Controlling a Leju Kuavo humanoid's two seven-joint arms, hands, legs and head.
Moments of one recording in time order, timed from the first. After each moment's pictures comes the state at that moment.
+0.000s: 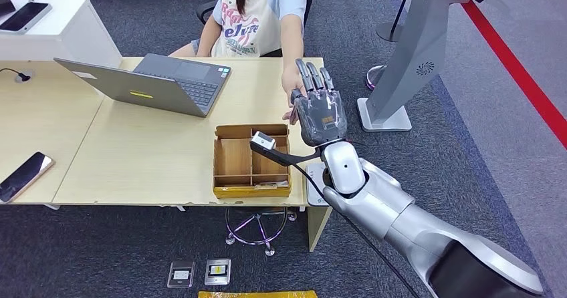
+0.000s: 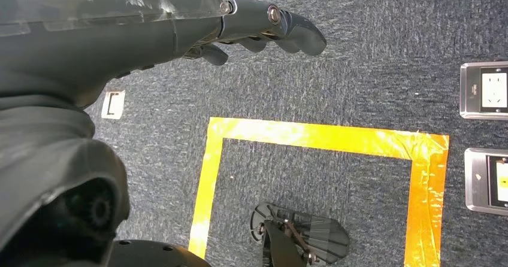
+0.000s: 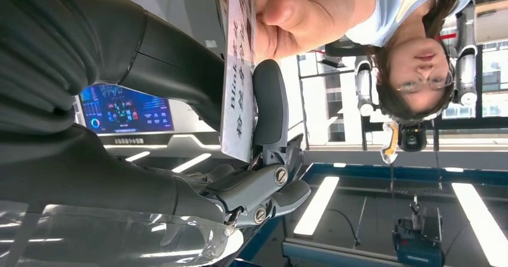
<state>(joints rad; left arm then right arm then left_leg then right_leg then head) -0.12 -0.02 -0.86 -0.28 0.93 0.67 -0.20 -0.91 -0.06 1.15 -0.94 1.01 -0.61 0.37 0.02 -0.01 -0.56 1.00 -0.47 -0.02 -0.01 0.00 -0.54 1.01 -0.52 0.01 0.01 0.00</state>
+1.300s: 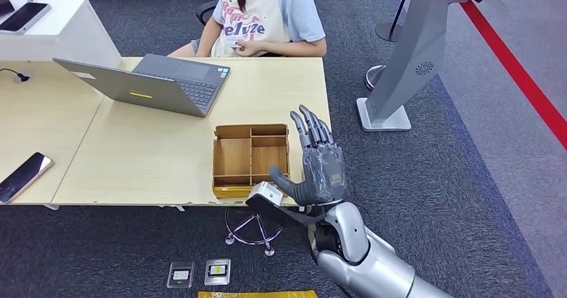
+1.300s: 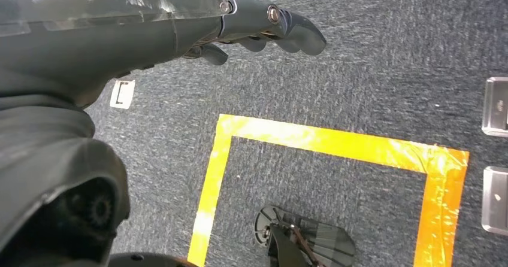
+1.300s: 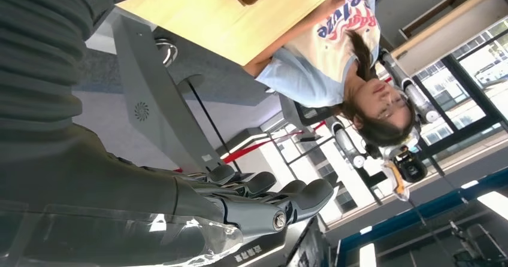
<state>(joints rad) -0.08 -0.02 -0.80 -0.28 0.97 0.67 -0.26 -0.51 -0.13 1.01 -1.45 0.85 -0.69 0.28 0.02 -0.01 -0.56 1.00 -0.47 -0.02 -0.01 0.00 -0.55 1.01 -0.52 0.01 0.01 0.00</state>
